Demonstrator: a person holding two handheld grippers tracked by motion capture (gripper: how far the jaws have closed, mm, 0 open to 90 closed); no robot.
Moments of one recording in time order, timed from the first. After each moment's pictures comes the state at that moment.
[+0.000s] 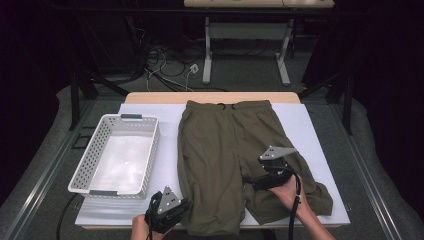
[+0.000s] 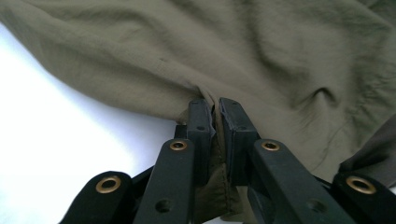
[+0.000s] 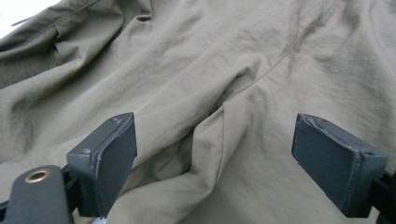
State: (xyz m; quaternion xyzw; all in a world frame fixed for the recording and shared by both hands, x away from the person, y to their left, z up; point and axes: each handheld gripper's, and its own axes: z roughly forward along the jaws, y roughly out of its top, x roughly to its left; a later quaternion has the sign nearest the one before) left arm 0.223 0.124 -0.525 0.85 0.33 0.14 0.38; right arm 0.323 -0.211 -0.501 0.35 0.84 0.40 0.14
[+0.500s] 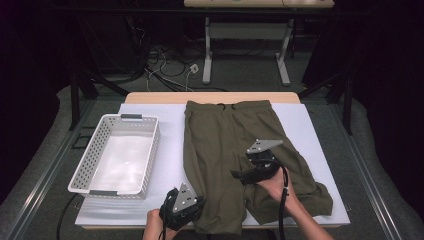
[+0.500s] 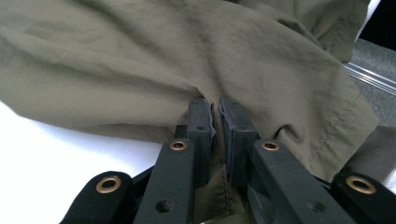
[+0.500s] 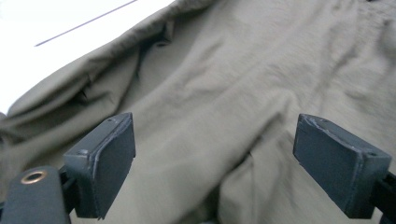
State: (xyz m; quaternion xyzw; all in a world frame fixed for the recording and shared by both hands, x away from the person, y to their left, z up) left arm 0.227 0.090 -0.515 0.86 0.28 0.14 0.40; right arm 0.340 -0.176 -0.492 0.33 0.84 0.41 0.12
